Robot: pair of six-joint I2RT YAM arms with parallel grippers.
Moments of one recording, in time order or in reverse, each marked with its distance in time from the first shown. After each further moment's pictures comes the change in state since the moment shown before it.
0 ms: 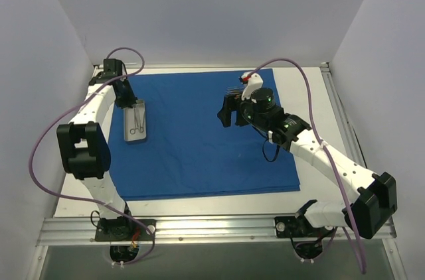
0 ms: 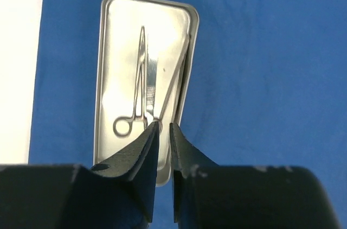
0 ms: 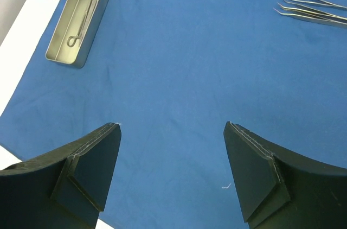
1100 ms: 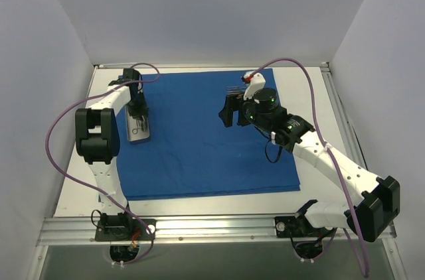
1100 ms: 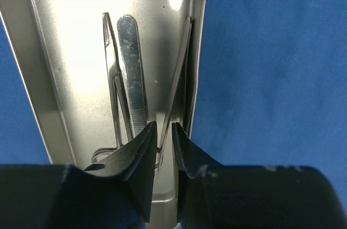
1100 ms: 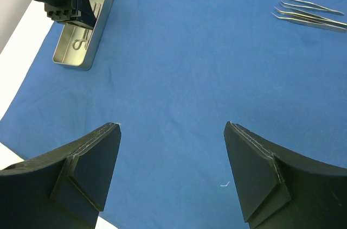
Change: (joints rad) left arm -0.060 0.240 0.042 -0.010 -0.016 0.026; right arm 0.000 -0.030 0.001 -0.014 0.001 -0.007
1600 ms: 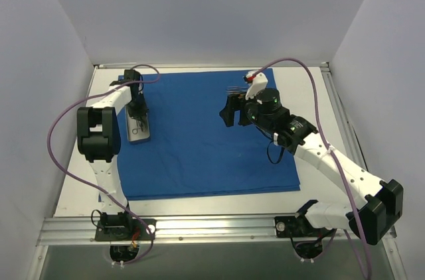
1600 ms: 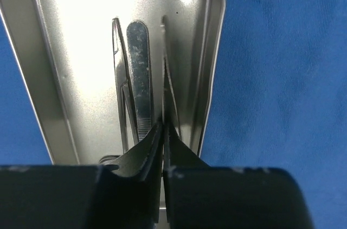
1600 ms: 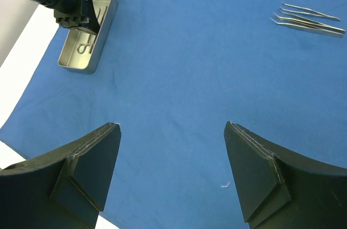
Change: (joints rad) left arm 0.000 0.034 0.011 -0.002 -0.032 0.001; right arm 0.000 -0.024 -0.002 0.000 0.001 0.000
